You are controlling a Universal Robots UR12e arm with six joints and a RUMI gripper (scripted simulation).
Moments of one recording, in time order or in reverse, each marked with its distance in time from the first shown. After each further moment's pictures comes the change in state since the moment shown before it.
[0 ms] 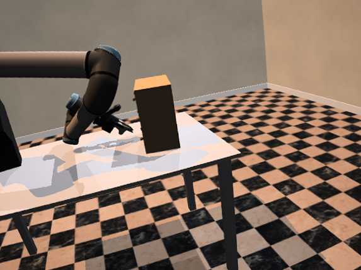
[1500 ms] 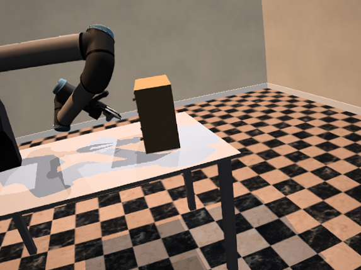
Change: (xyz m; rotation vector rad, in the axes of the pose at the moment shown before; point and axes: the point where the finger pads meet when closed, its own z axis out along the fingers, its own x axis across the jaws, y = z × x) arm 0.000 -0.033 -0.095 -0.015 0.000 0.000
